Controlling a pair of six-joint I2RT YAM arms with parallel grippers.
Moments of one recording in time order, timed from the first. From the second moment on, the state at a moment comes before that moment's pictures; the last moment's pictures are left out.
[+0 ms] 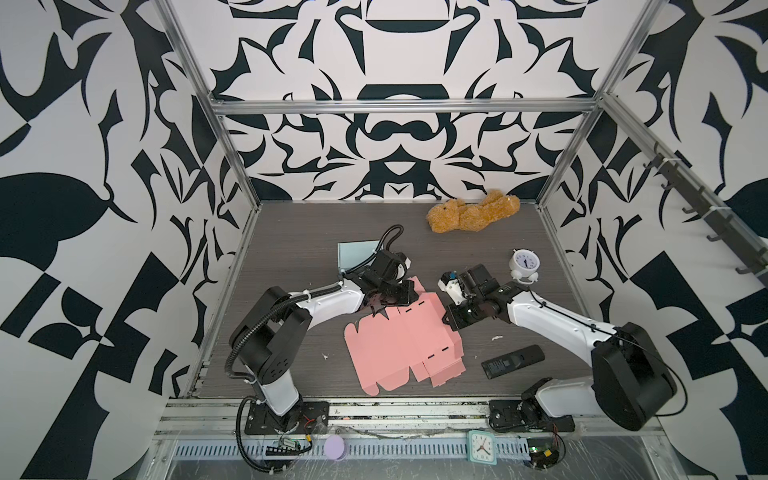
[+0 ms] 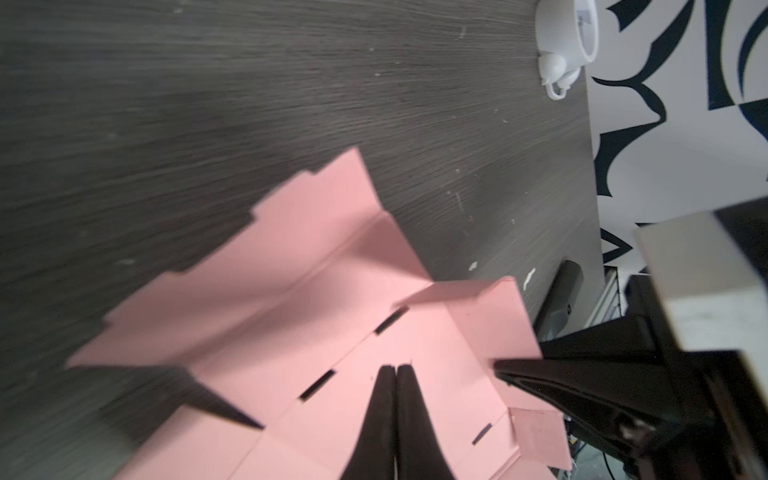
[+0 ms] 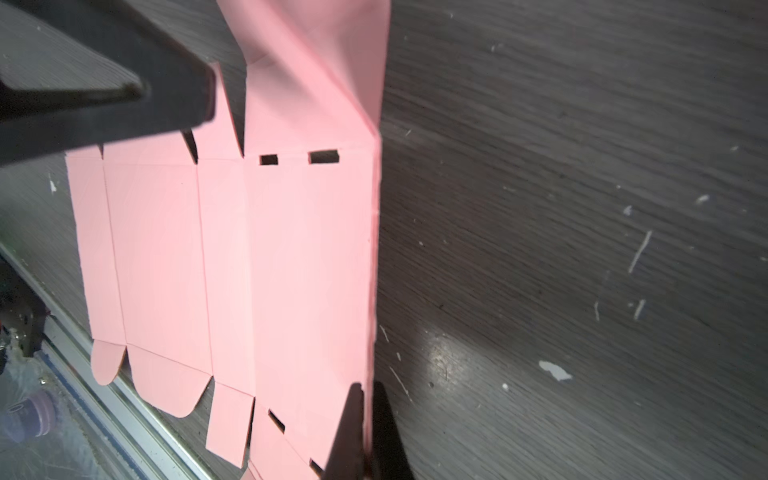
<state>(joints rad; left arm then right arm) -0.70 1.68 0.96 -0.13 0.40 -0.65 0.52 1.37 0.78 -0.56 -0.34 0.17</state>
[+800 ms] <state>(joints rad) -0.52 1.61 0.84 -0.23 0.33 -0.56 0.58 1.36 0.83 -0.60 -0.26 0.15</state>
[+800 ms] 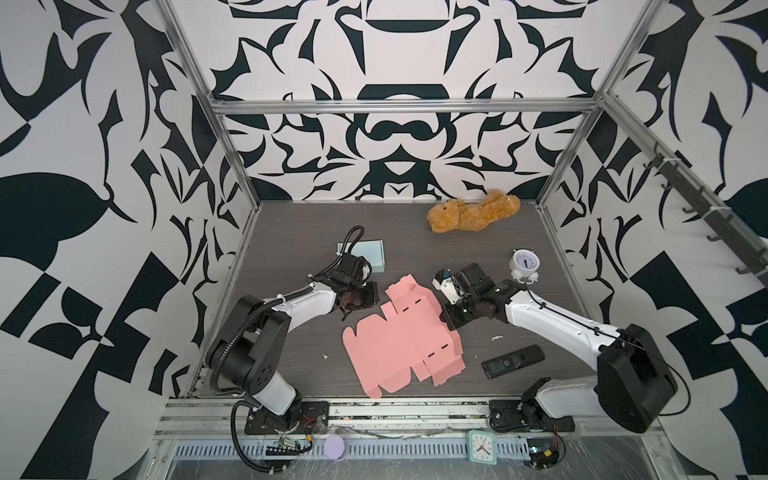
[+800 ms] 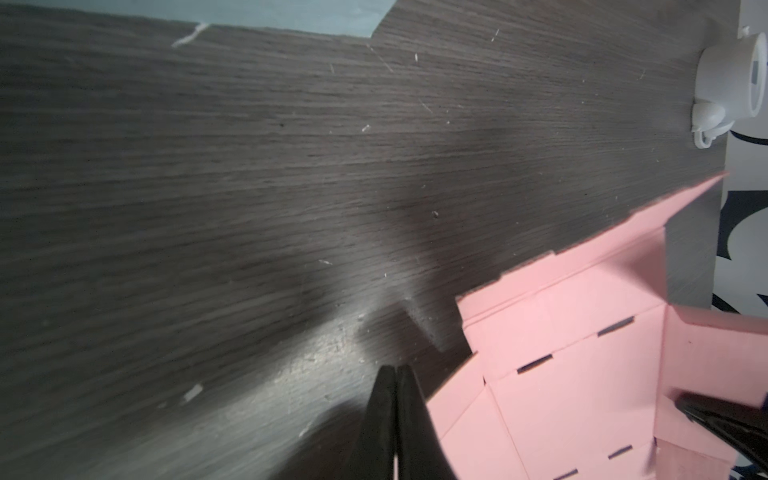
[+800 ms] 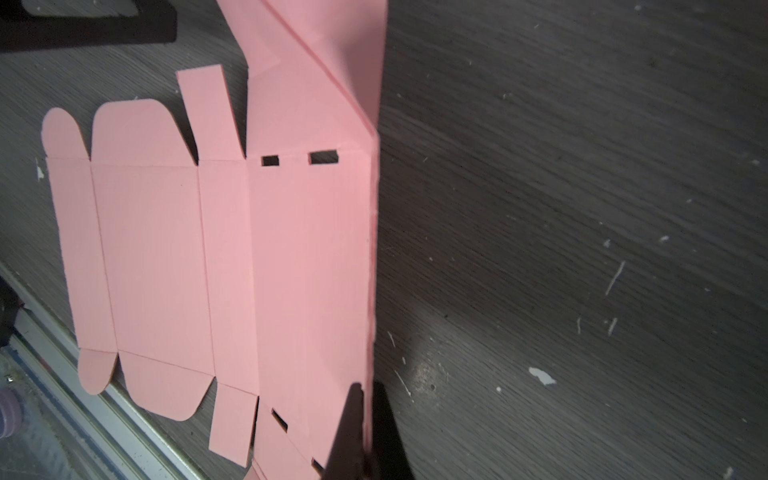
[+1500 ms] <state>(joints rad) -0.58 1.63 0.84 -0.21 0.36 -0.56 0.59 1.36 0.84 -0.62 -0.25 0.15</state>
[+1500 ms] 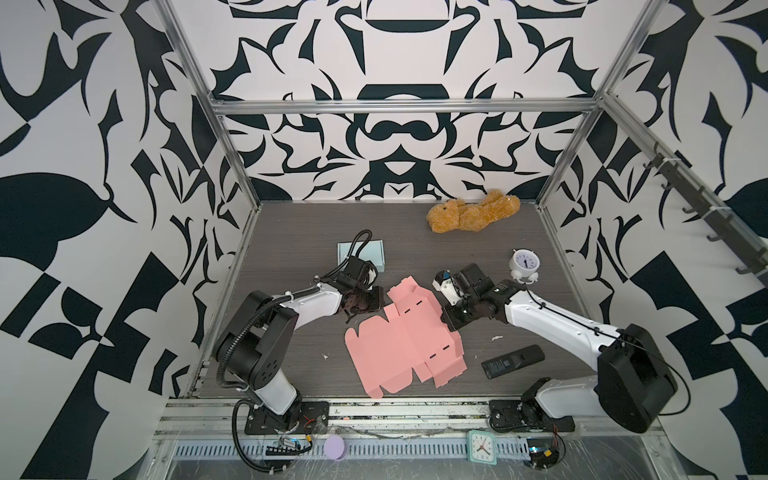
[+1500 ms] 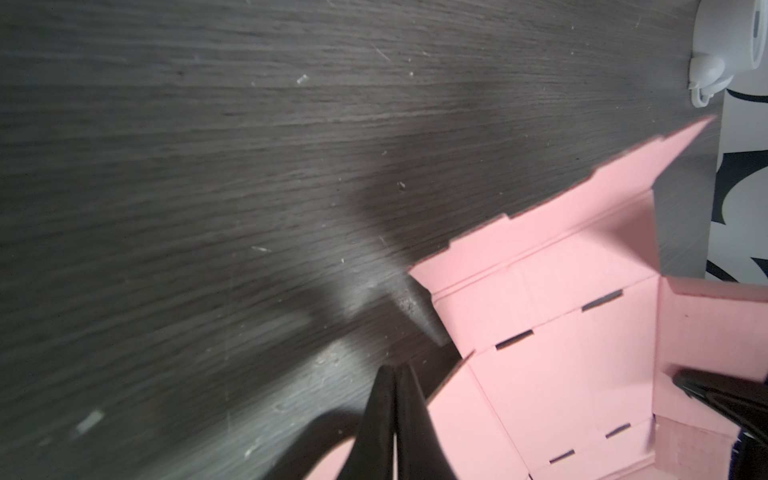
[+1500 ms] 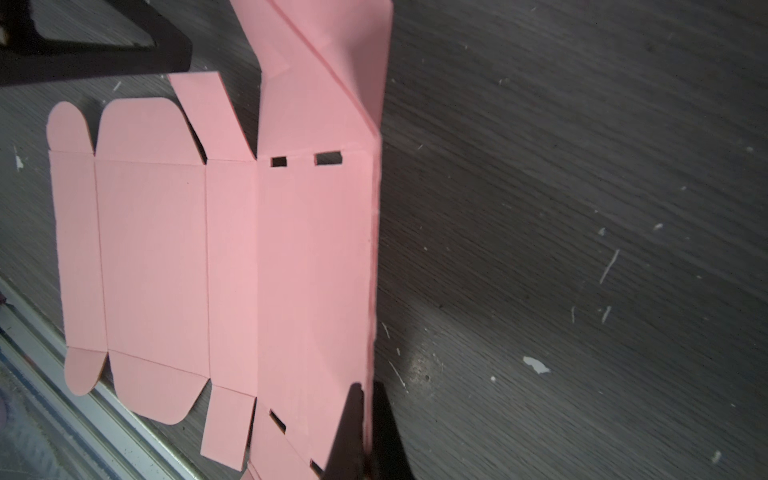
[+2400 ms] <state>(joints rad) -0.71 1.55 0.76 -0.15 0.36 -0.63 0.72 1.39 0.91 -0.66 -0.06 0.08</state>
